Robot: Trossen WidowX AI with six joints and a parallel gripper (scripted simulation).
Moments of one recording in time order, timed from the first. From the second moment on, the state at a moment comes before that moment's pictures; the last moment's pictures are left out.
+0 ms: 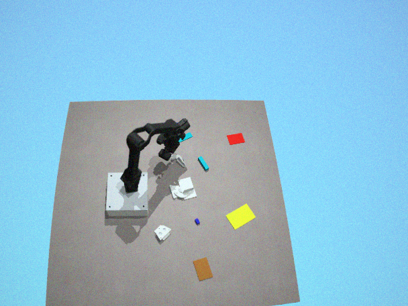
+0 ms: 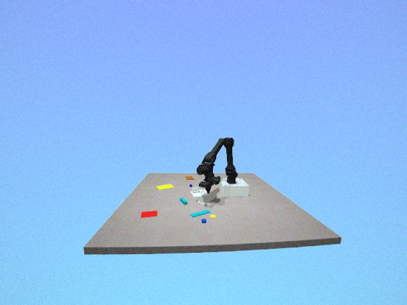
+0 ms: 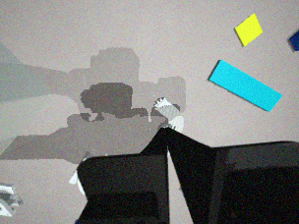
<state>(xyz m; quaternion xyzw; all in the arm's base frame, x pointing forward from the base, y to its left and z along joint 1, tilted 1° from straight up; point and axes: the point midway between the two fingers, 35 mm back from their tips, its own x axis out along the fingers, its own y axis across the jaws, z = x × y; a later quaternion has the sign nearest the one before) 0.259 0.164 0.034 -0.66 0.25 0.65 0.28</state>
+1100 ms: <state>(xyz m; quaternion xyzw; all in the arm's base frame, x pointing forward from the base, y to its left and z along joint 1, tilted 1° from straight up) 0.267 0.161 0.035 -0.55 0.44 0.54 0.46</state>
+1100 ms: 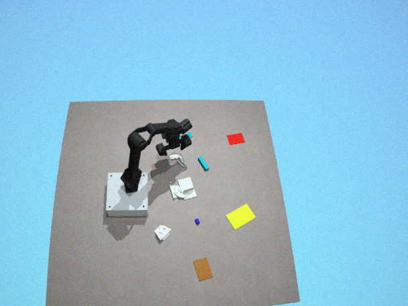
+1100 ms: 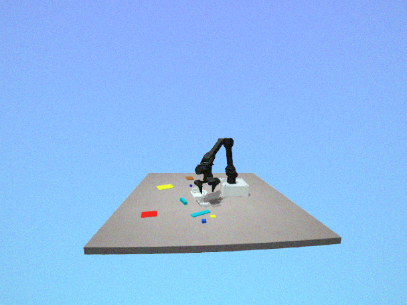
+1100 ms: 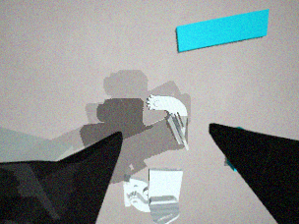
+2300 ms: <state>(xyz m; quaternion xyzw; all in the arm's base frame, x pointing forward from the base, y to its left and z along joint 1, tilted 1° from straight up) 0.278 0.157 0.038 -0.34 0.61 0.34 0.63</state>
